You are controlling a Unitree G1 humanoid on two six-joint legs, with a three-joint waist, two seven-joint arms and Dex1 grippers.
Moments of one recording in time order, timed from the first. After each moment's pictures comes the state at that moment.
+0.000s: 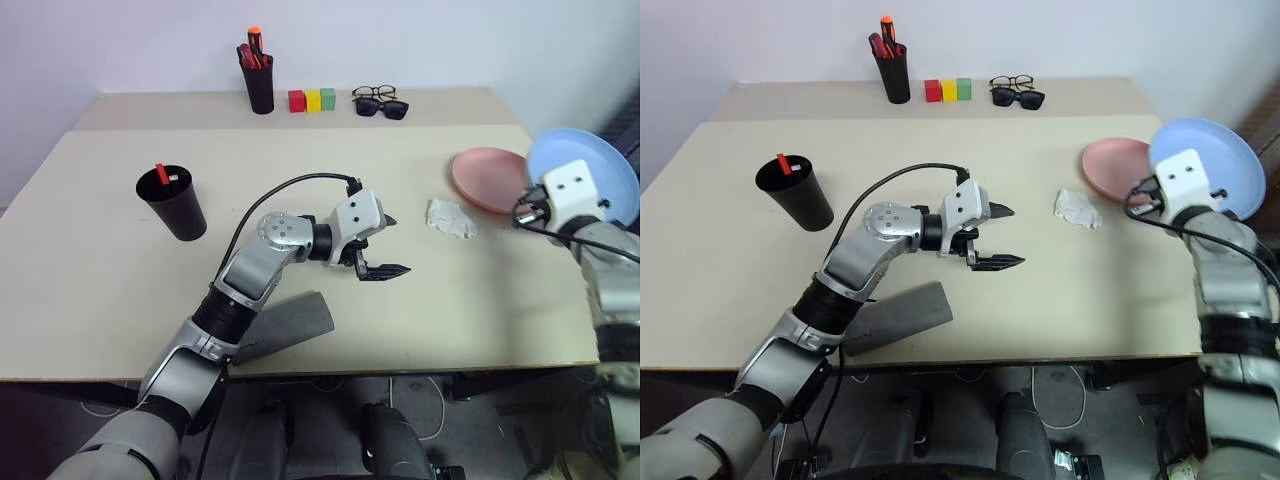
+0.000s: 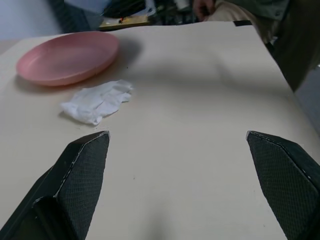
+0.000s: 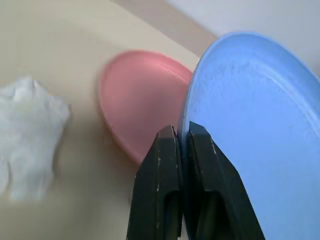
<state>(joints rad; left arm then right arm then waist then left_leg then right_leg) -0.76 0.22 -0.37 0.10 -0.14 0.39 -0.93 -0.67 -0.74 -0.10 0.61 -0.02 0.09 0.43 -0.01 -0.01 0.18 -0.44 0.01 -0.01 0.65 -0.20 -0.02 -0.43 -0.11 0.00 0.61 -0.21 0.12</state>
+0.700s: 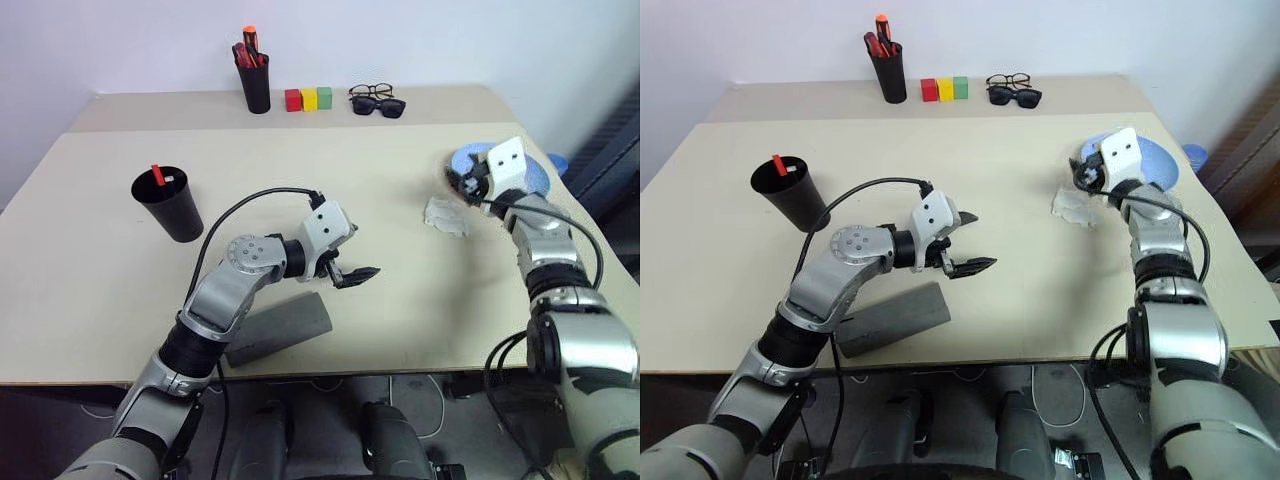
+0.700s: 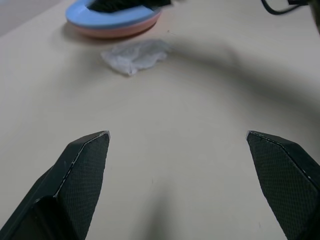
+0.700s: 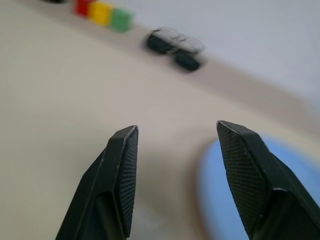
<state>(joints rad) -0.59 0.33 -0.32 -0.18 -0.16 0.61 -0.78 -0.78 -0.54 -0.13 0.94 0.09 -0.20 0.63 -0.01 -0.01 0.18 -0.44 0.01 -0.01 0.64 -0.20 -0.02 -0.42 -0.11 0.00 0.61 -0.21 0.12</state>
